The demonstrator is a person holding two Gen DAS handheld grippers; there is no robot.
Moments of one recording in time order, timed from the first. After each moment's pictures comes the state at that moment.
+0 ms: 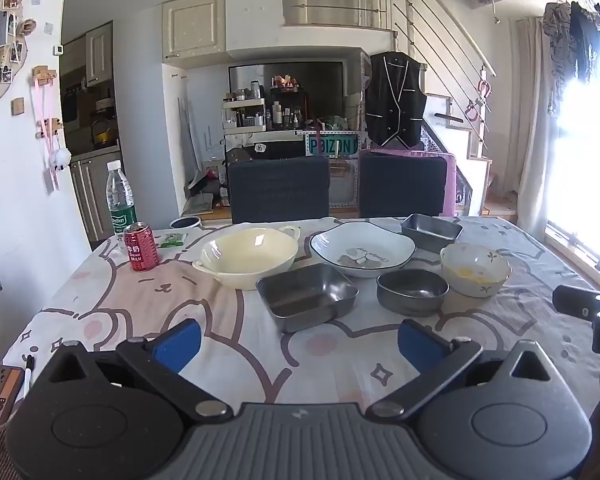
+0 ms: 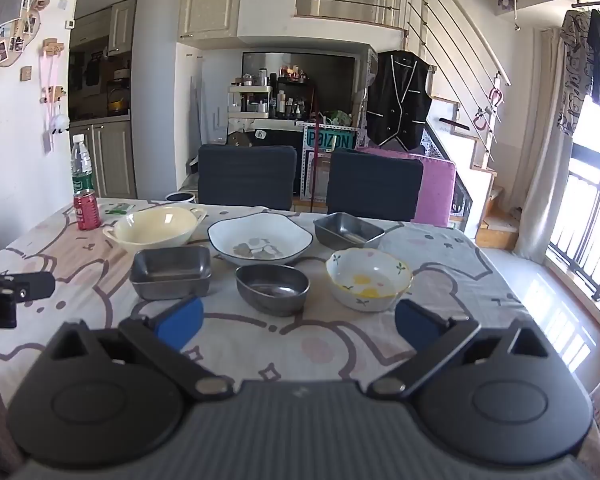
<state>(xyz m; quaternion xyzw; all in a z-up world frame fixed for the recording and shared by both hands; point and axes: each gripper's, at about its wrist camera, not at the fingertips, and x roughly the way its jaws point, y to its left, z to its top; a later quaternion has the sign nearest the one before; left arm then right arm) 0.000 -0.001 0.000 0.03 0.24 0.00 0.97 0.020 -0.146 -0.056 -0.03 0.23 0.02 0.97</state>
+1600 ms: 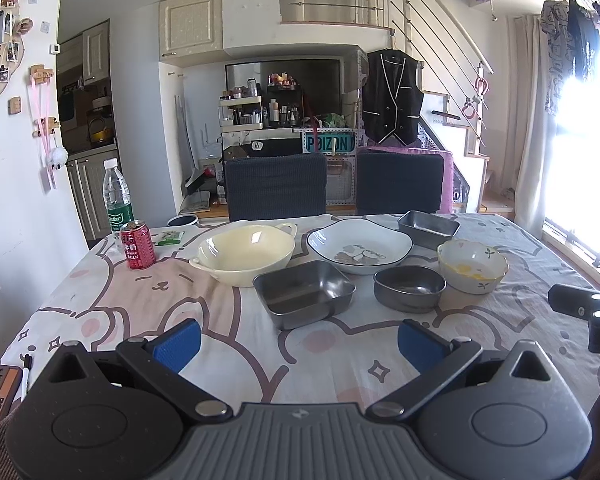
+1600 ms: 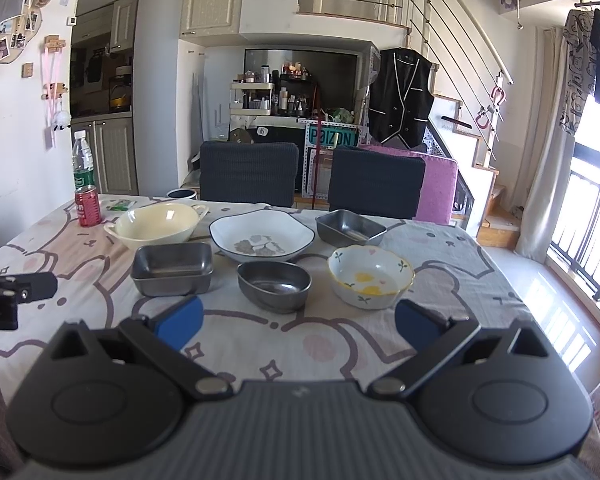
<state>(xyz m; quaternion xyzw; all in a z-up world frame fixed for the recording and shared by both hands) 0.000 -0.006 -0.006 0.03 0.25 0.00 0.97 0.019 -0.145 -0.058 -0.03 0.23 0.02 0.97</state>
